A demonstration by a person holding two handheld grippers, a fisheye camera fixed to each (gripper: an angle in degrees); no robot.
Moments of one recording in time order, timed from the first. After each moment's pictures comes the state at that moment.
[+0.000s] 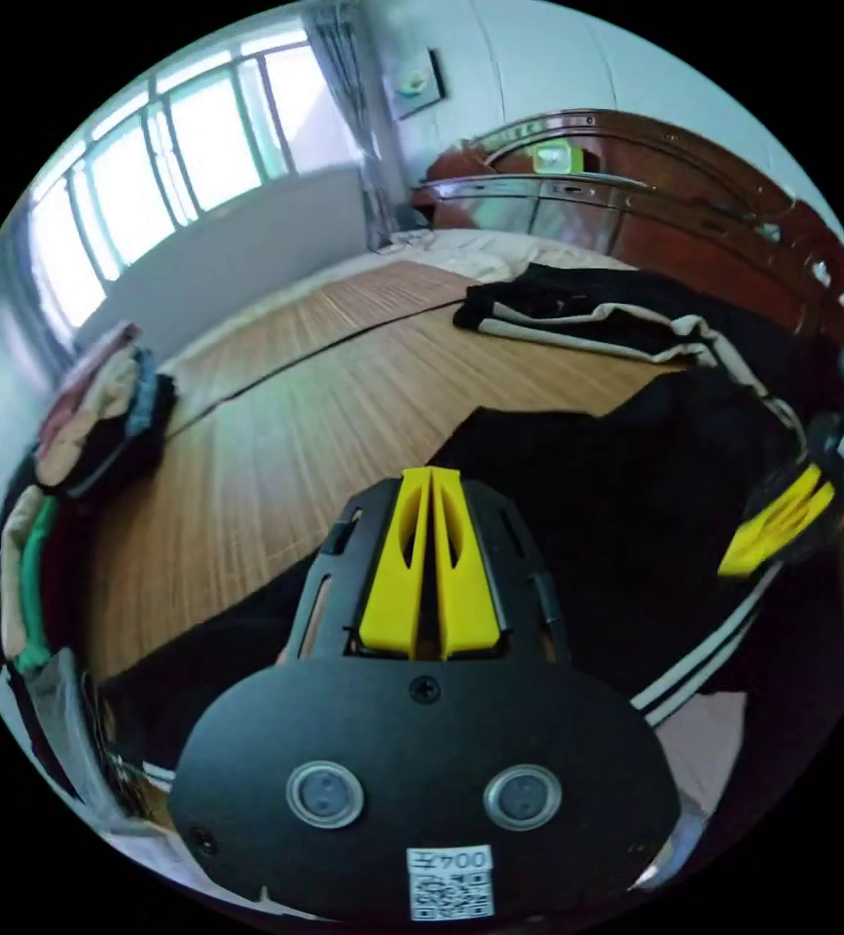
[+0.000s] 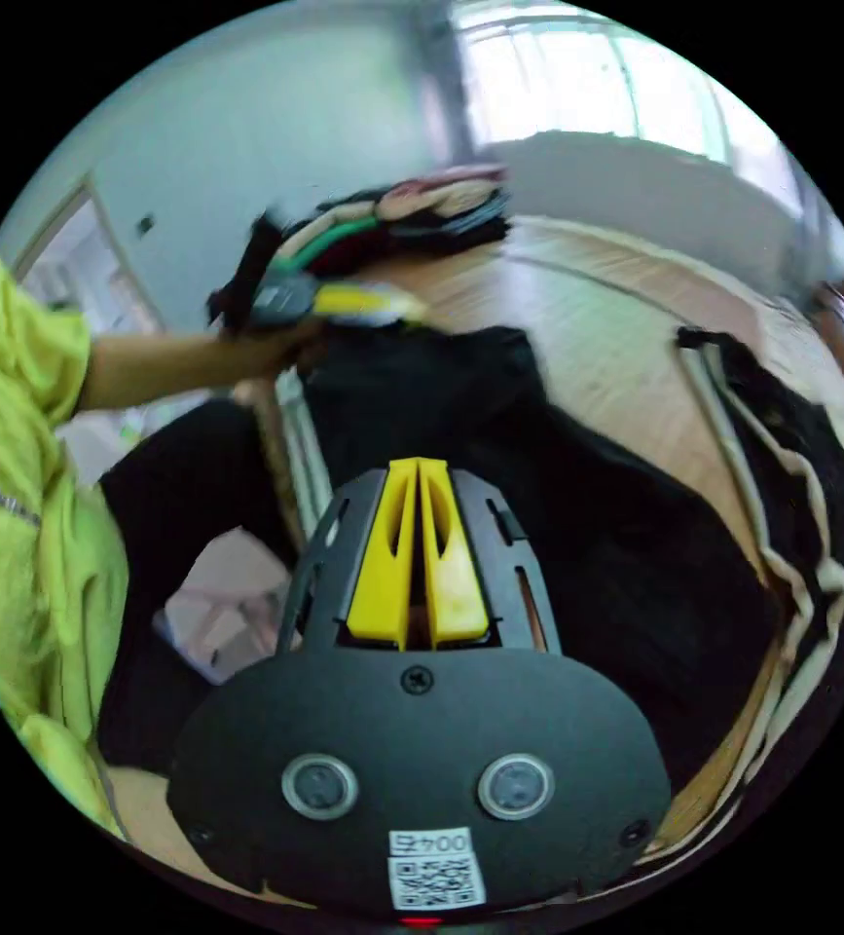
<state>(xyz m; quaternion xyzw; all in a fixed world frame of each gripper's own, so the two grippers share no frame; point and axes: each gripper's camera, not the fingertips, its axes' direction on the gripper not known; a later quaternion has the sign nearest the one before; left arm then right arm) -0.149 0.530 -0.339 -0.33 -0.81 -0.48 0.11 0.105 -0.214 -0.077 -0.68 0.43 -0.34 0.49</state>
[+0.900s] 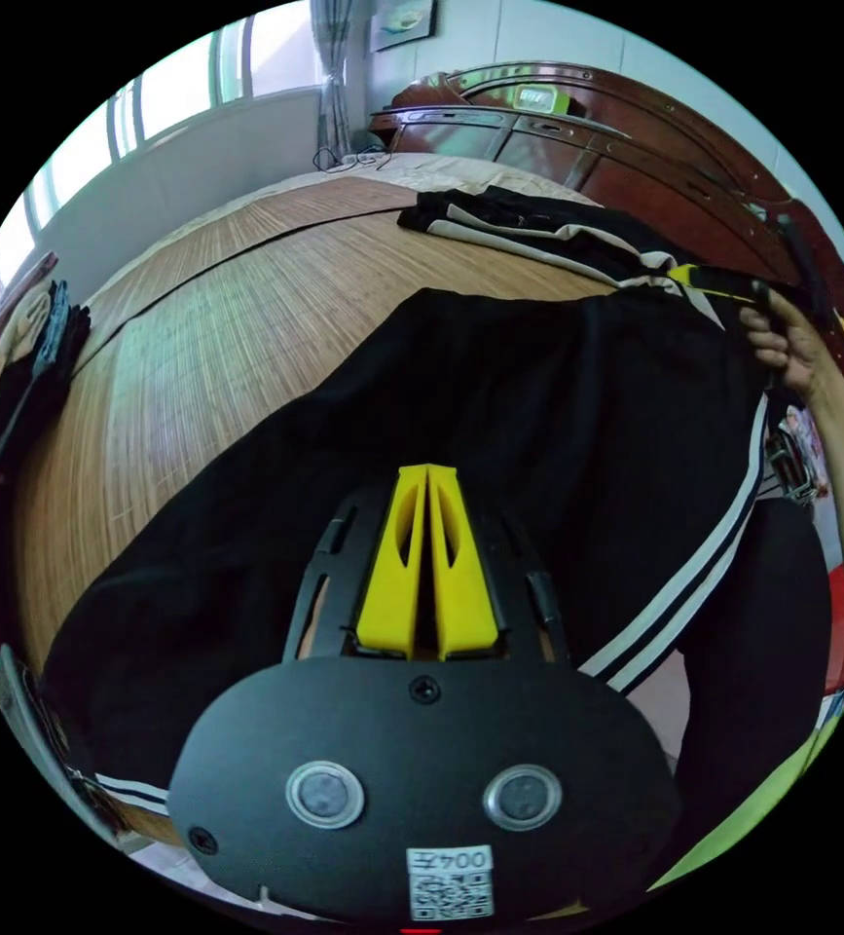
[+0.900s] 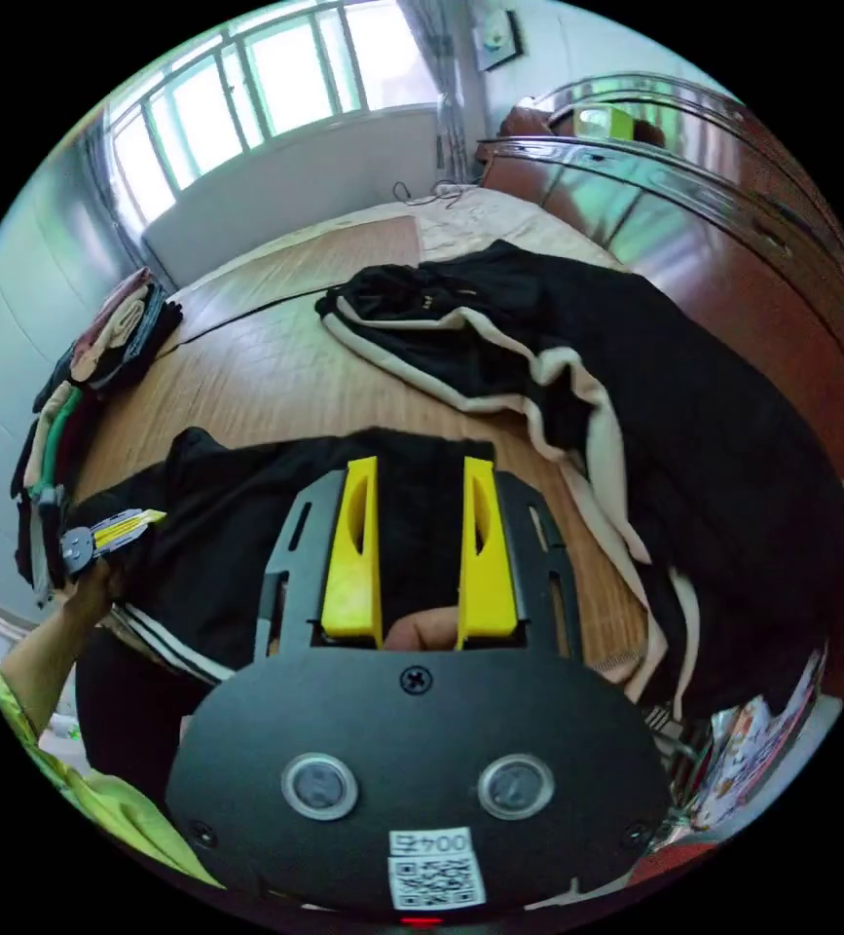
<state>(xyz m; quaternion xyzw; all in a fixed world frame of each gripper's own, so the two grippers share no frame) -0.068 0.664 -0.244 -0.28 -0.73 -0.60 0.18 -0.013 -0.419 -0.238 -0.33 0.75 -0.30 0.48</state>
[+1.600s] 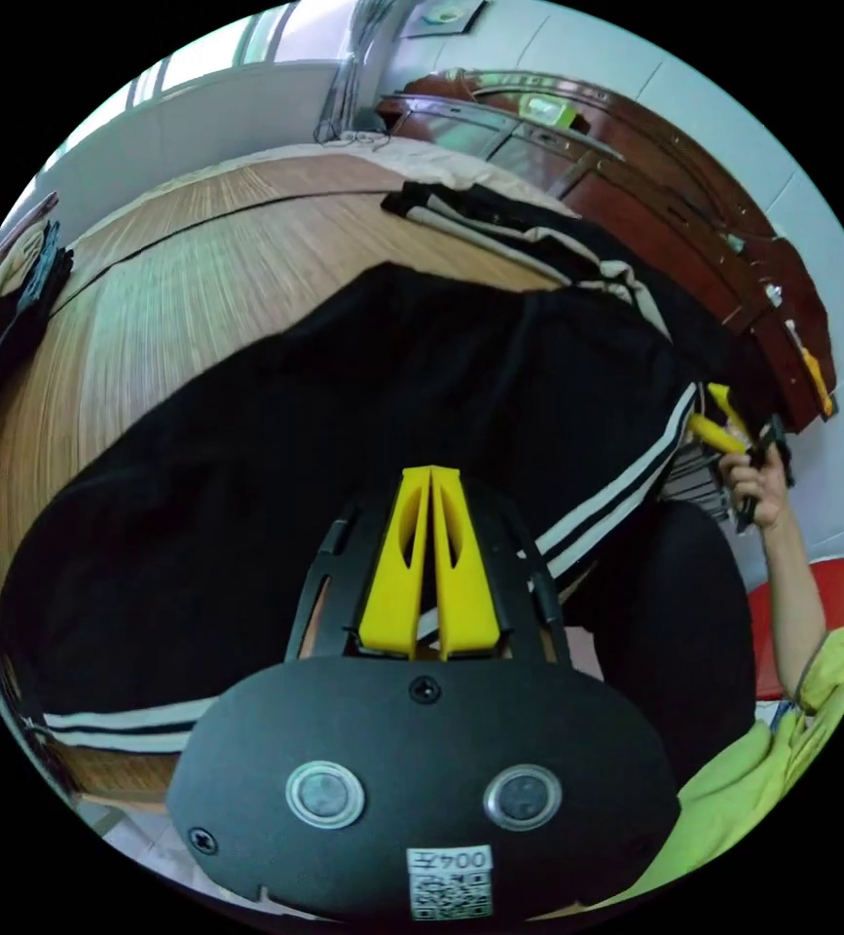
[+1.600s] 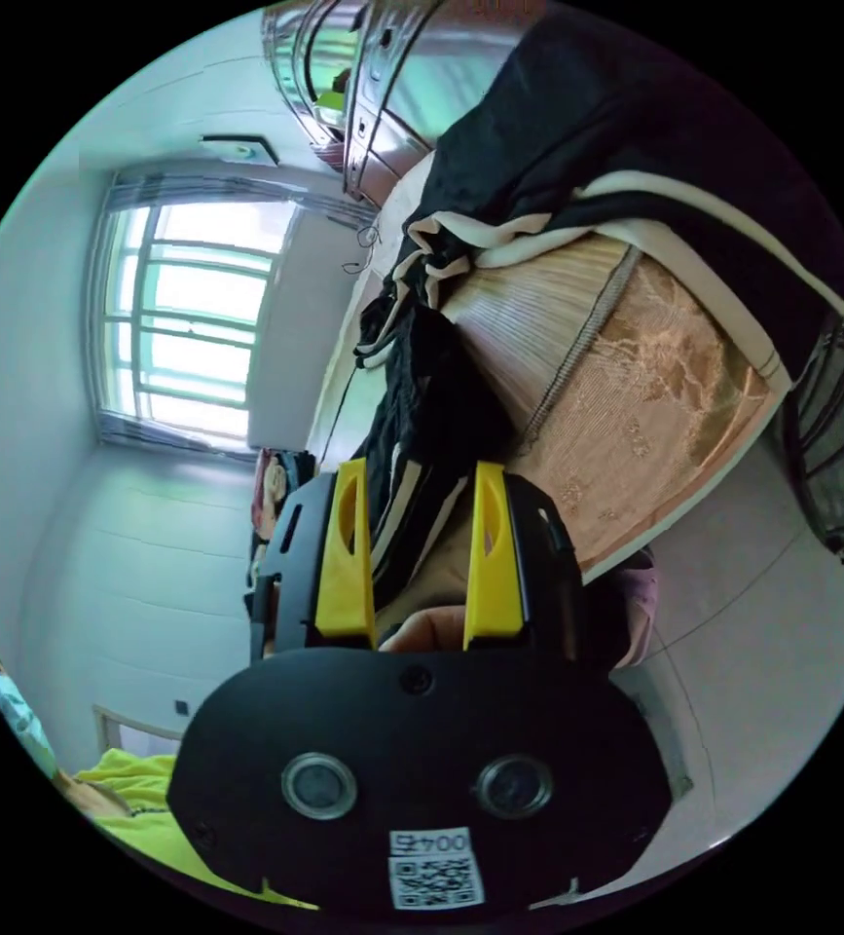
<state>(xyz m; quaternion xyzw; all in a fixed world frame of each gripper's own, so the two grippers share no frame) 0.003 0.634 -0.198 -0.21 -0.70 -0.65 0.20 -0.145 -0.390 -0.546 -0.13 0.60 -0.04 0.79</state>
